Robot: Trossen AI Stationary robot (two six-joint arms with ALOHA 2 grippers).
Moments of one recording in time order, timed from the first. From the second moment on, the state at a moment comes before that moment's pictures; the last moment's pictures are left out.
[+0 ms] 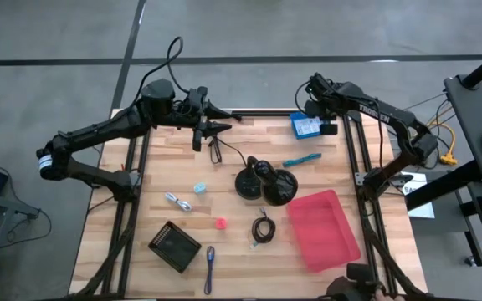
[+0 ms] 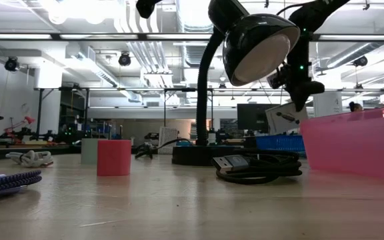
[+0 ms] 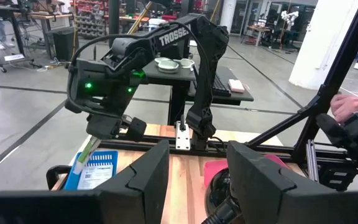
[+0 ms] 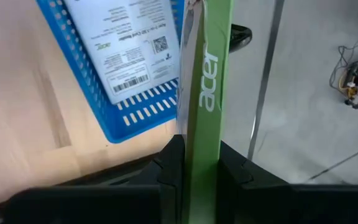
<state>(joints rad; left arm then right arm) 0.40 1.19 1.23 -0.11 0.41 -0.05 -0.85 1.54 1.22 -0.98 0.40 -0.83</state>
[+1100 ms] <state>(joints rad) 0.40 1.19 1.23 -0.11 0.41 -0.05 -0.84 1.54 1.22 -0.92 0.33 -0.80</state>
